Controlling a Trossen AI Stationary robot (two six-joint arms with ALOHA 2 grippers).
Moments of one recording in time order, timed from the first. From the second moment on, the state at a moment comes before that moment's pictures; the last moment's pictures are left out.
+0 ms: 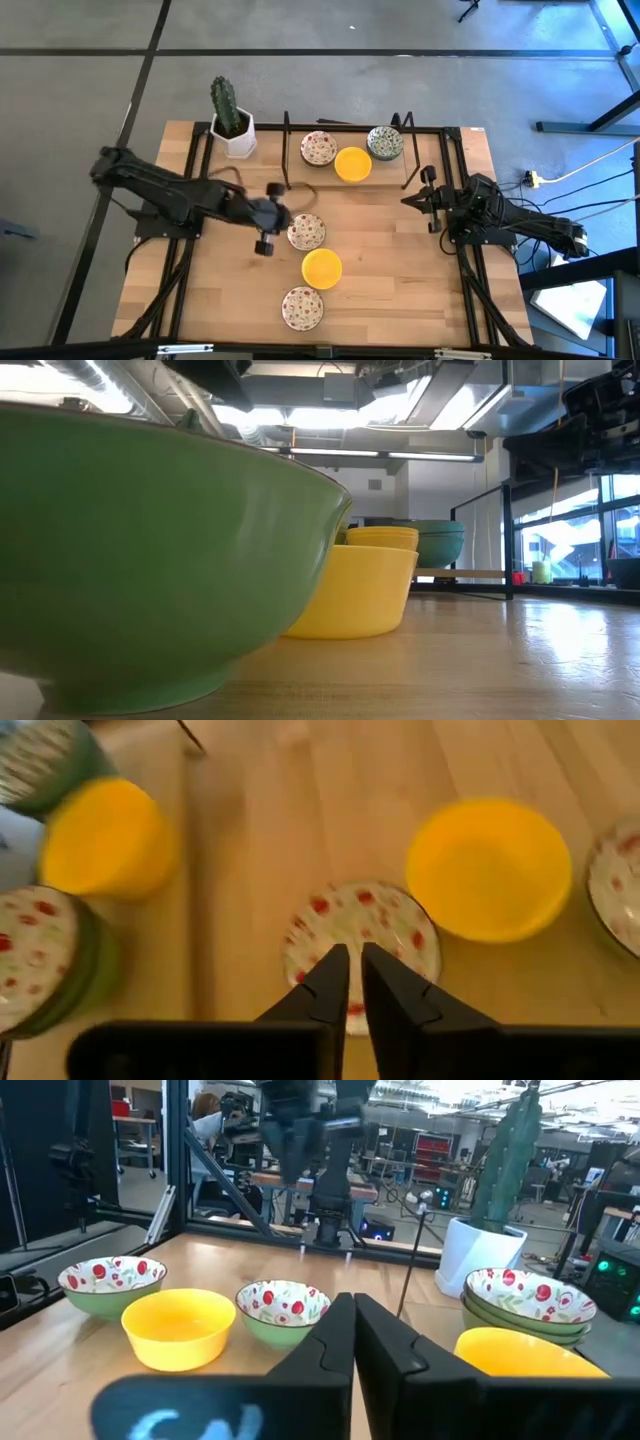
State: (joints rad) left arm -0.27 1.33 1.12 -0.64 -0.29 0.05; right arm -0.34 0.10 0.01 0.14 -0.38 -0.13
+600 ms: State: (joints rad) left arm -0.34 1.84 1.40 -0.92 -0.31 0.17; right arm -0.34 0.10 0.01 0.07 -0.38 -0.11
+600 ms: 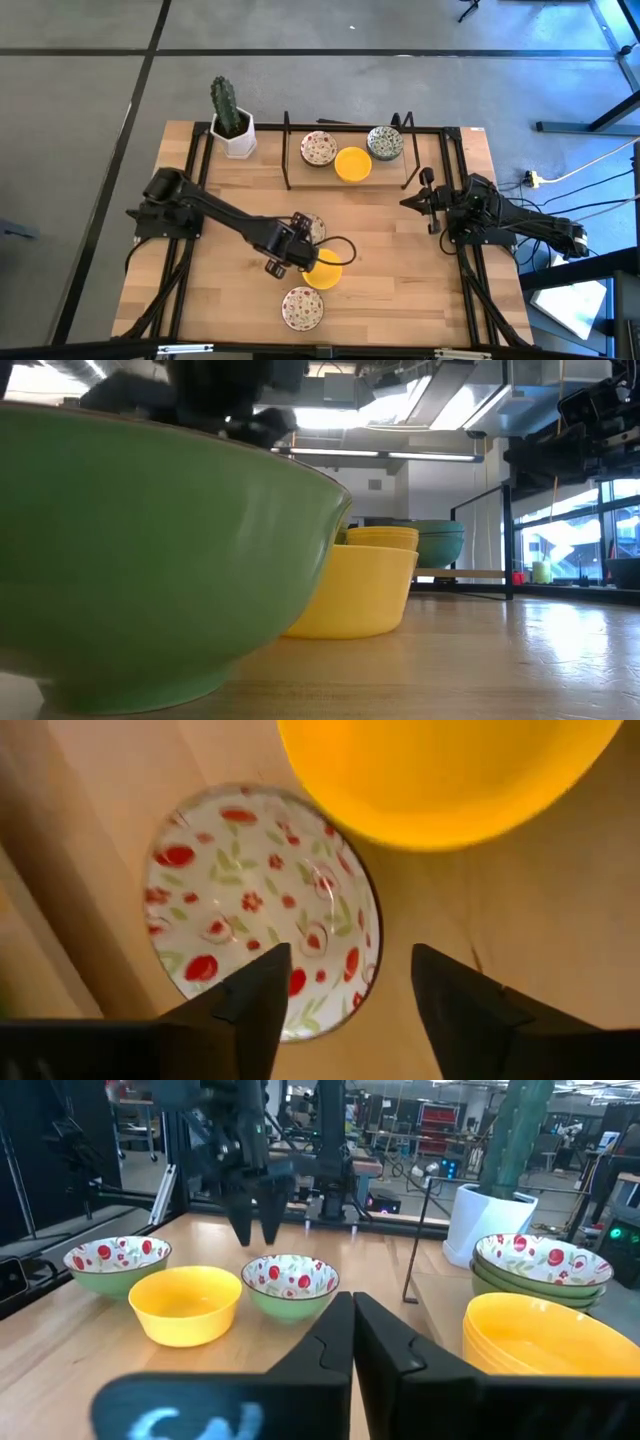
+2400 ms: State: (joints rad) left arm -0.24 2.01 1.40 -0.91 -0.16 0.28; right arm -0.34 0.10 0.01 0.07 -0.38 -0.14
